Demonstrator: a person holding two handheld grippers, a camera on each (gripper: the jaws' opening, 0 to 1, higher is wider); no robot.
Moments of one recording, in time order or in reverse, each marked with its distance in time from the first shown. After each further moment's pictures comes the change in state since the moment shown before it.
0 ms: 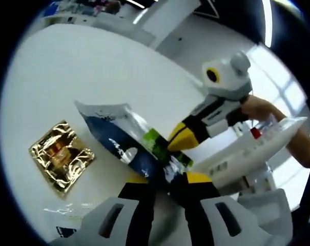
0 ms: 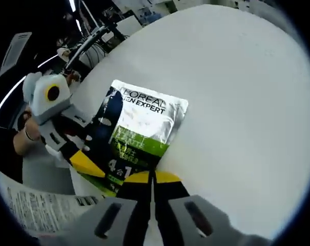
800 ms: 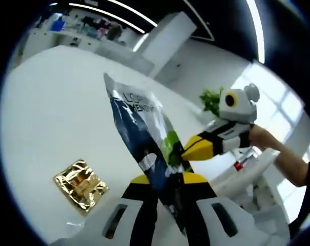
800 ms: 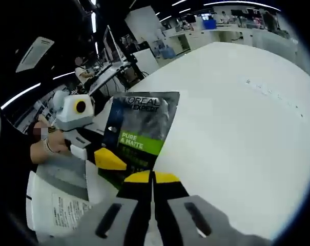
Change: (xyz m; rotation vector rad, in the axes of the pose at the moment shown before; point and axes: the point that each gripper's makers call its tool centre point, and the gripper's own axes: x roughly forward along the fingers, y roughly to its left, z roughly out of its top) left arm -0.038 -0.003 0.066 0.011 -0.264 -0.002; right arm -0.054 0.029 0.052 -0.040 -0.315 0.035
